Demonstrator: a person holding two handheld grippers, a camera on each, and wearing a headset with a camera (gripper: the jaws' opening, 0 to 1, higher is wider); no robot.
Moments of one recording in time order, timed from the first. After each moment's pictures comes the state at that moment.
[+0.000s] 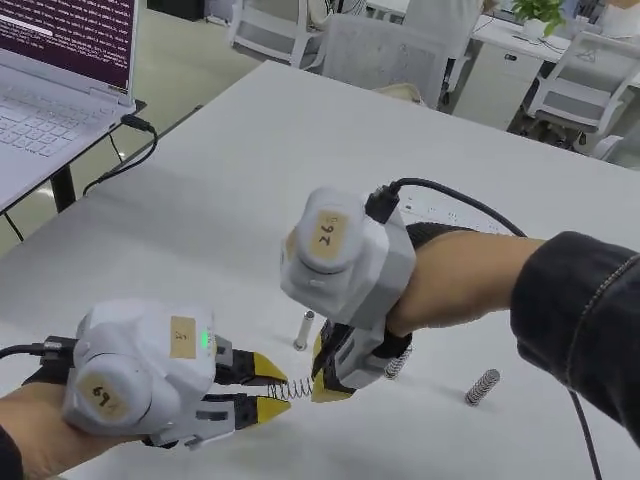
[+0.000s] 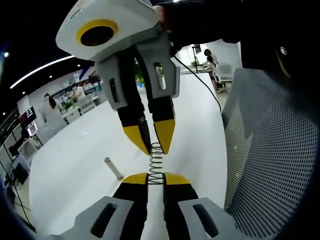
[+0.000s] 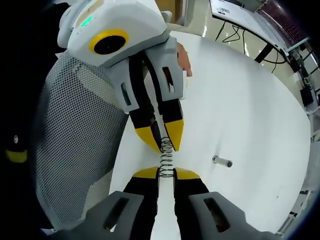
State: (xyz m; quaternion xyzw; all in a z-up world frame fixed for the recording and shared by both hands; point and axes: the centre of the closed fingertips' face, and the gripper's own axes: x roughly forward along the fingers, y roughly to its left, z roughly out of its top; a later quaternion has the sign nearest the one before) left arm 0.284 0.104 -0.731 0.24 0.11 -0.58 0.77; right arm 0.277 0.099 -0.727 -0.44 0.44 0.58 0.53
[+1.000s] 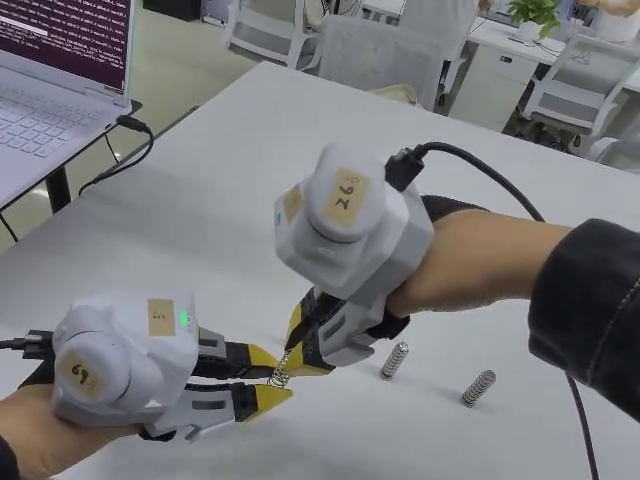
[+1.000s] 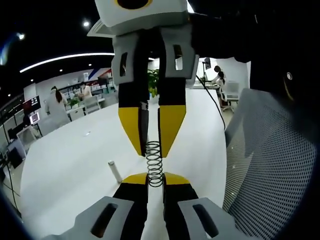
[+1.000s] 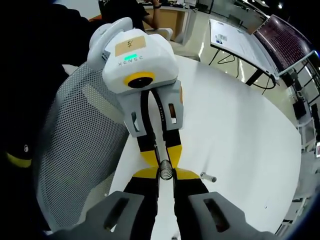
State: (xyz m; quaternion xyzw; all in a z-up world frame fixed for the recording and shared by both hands) left arm 0.290 0.102 -0.718 0.16 0.11 -0.57 0.80; right arm 0.279 0.126 -0.692 -0.43 0.37 0.60 0.56
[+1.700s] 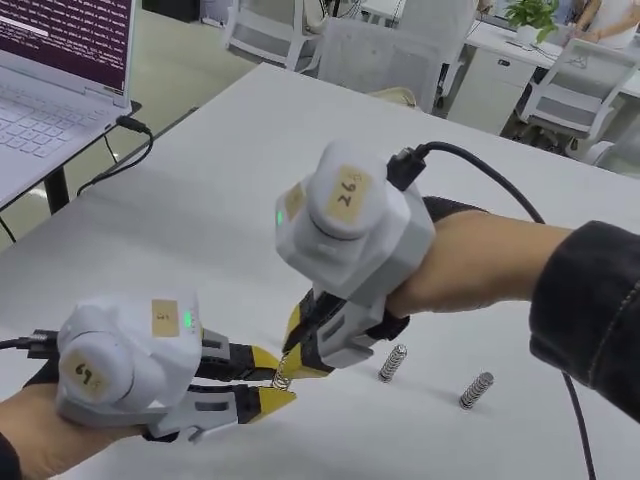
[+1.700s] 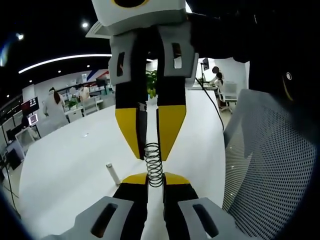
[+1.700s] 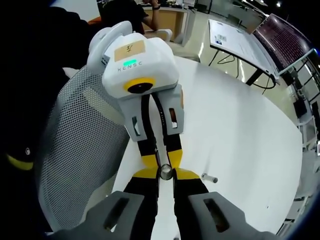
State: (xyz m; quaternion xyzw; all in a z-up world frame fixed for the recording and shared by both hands) left arm 0.288 0.098 -0.716 0.16 0.10 -0.58 0.79; right arm 0.275 0.128 -0.689 -0.43 0.37 0.60 0.56
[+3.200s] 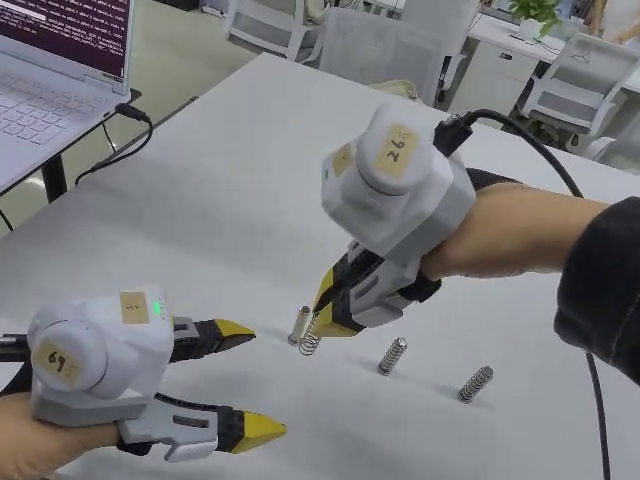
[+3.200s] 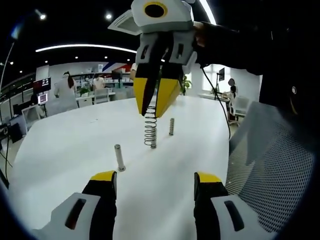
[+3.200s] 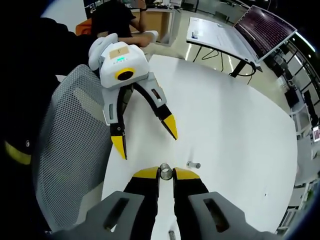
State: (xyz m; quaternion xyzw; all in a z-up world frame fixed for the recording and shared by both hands) left arm 0.294 0.119 -0.733 0.08 0.14 -0.54 0.83; right arm 0.311 0.101 -0.678 -0.41 0.38 0.57 0.60
